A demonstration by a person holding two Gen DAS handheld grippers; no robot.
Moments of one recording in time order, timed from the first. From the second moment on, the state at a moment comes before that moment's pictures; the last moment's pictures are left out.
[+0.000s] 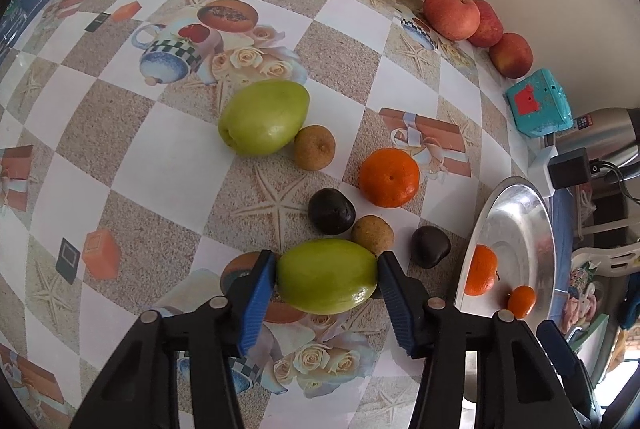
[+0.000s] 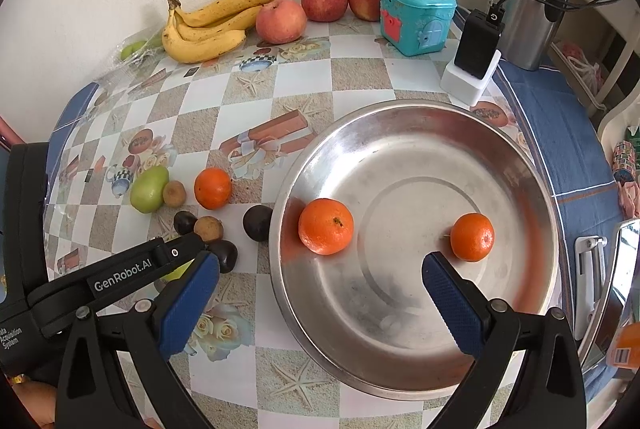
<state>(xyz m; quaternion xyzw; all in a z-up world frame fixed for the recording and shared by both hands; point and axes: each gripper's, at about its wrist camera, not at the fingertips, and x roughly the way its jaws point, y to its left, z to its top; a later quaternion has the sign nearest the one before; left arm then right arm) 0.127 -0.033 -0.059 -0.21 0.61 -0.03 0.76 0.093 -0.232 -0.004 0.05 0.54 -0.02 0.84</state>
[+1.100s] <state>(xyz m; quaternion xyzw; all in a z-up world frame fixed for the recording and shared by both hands) 0.130 0.058 -0.011 -0.27 0.55 0.04 0.79 0.100 -0.202 0.000 0.06 0.51 0.04 0.86</state>
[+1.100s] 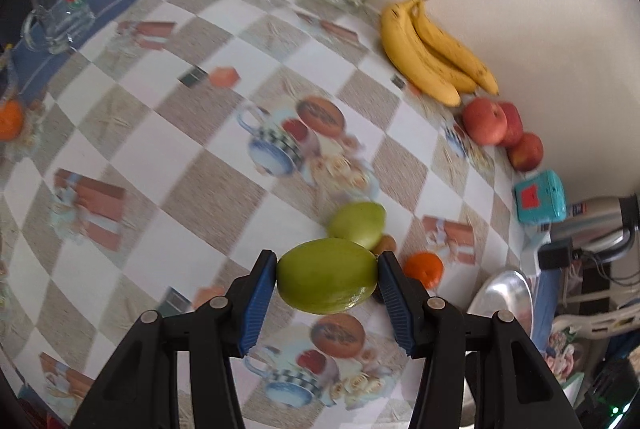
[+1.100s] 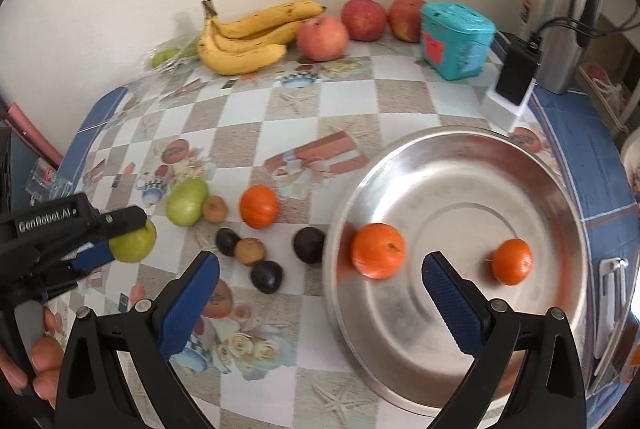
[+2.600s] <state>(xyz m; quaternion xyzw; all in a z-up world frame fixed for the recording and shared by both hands) 0.137 0.076 -0.042 -0.31 0.59 0.04 0.75 0.119 -0.148 -0.056 -0.01 0.57 0.08 0.82</state>
